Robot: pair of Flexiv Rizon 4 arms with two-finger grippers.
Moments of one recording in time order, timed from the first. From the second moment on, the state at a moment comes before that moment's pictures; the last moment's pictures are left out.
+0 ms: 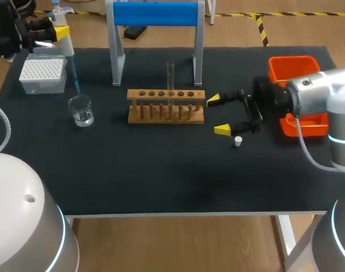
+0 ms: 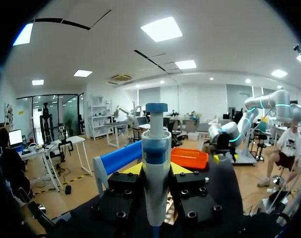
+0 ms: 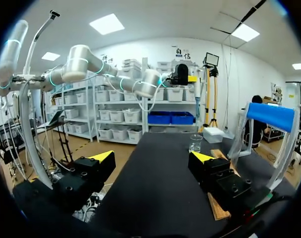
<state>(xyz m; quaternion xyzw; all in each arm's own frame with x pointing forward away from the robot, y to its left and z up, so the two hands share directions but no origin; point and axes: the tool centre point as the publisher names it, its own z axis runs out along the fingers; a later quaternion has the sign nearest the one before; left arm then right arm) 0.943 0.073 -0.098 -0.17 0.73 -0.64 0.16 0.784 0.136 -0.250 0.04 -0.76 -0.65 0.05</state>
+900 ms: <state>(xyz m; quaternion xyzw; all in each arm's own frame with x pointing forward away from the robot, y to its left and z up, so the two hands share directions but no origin) 0.943 0.073 -0.097 -0.17 0.73 -0.64 0.16 0.774 0.254 -0.245 -0.03 -0.82 -0.57 0.01</state>
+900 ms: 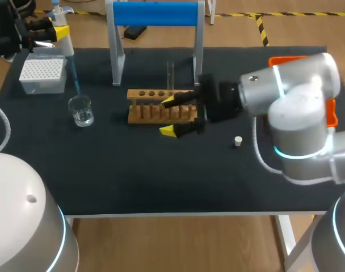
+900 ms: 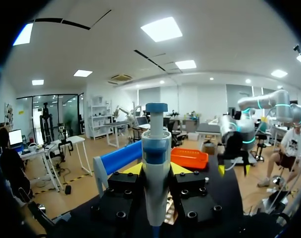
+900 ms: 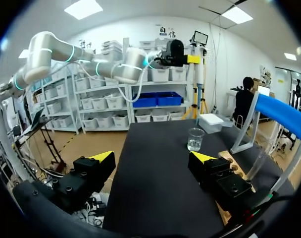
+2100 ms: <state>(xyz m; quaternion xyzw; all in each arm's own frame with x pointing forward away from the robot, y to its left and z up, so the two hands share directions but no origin) 0.943 0.073 -0.097 -0.17 0.73 -0.64 0.16 0.808 0.323 -0.311 -0.10 -0.86 -0.50 -0.07</state>
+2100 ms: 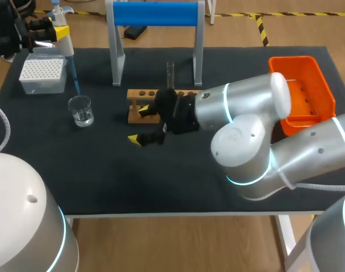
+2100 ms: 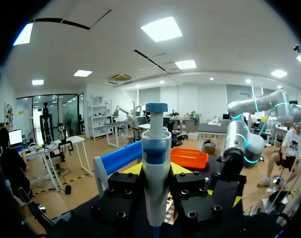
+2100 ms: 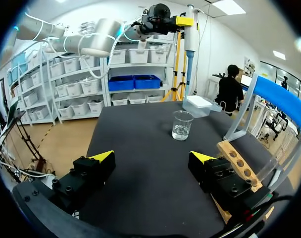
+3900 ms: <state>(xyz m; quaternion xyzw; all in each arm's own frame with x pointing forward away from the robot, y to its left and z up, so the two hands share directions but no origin) 0.953 0.085 -0.130 -0.19 0.72 -0.65 0.17 0.807 0.331 -0.310 -0.09 -0.85 -0.51 -0.07</state>
